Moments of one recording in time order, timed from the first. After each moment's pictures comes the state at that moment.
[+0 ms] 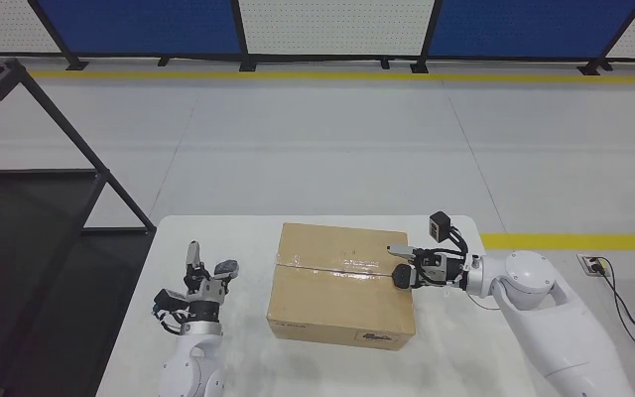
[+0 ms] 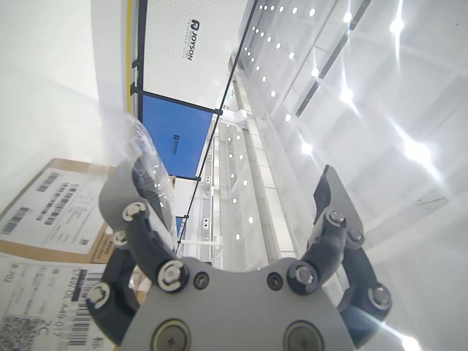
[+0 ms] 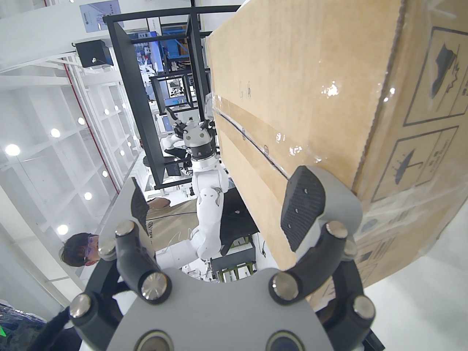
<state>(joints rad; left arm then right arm) 1.20 -1.31 -1.36 -1.57 -0.55 -0.30 0.16 -0.60 -1.04 1.09 -1.14 0.45 0.05 1.10</state>
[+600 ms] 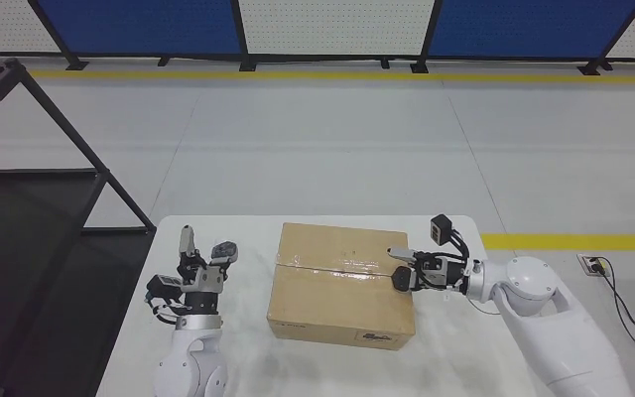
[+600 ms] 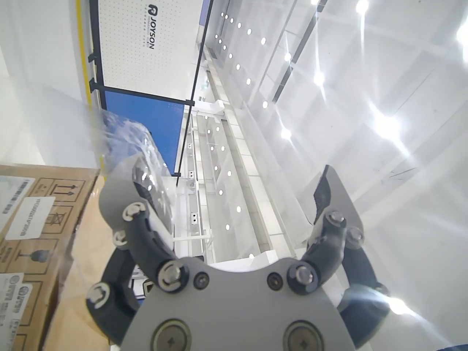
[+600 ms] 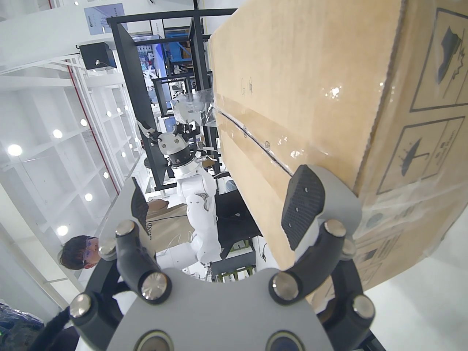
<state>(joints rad) 1.20 -1.33 -1.36 -1.71 -0.47 -0.29 0.18 -0.65 -1.03 1.12 -1.19 0.45 0.06 1.08</state>
